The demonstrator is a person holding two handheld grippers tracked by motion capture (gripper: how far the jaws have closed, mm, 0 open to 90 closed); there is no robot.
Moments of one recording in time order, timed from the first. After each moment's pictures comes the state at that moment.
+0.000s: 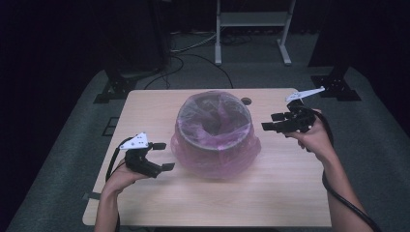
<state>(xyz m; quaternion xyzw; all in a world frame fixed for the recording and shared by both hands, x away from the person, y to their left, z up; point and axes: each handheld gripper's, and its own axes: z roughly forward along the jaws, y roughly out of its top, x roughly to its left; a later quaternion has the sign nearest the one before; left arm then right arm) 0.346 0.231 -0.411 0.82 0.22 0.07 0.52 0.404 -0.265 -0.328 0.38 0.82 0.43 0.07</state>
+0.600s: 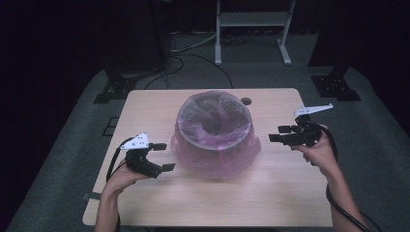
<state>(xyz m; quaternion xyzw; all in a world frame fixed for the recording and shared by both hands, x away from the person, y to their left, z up) 0.347 0.230 -0.413 0.82 0.22 0.07 0.52 0.386 -0.291 -0.371 0.41 0.80 0.44 0.07</state>
